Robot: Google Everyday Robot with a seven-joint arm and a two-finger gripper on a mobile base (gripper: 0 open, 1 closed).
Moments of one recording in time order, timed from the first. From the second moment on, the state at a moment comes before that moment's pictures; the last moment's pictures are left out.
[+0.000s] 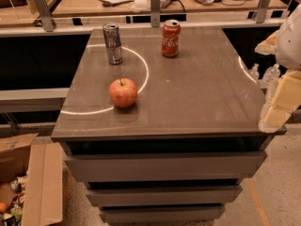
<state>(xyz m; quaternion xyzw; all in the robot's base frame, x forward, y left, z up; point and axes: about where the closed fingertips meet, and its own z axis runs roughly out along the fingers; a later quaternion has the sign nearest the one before) 0.438 -0.217 0.976 -0.60 0.78 -0.03 0.16</state>
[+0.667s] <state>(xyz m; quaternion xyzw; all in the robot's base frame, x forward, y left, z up) 0.448 -0.217 0.973 -0.59 0.79 -0.02 0.18</state>
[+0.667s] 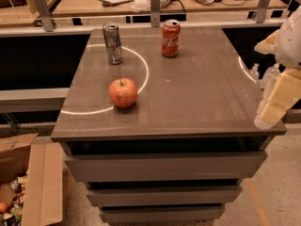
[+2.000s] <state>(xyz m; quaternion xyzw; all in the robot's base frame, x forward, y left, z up) 0.609 -0.241 0.933 -0.40 0.80 0.10 0.43</state>
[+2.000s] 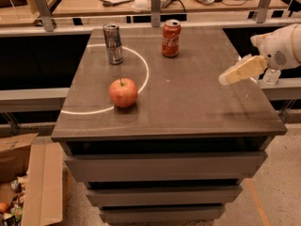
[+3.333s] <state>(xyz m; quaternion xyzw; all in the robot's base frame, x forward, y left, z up) 0.708 -0.215 0.924 -0.29 0.76 0.17 0.55</state>
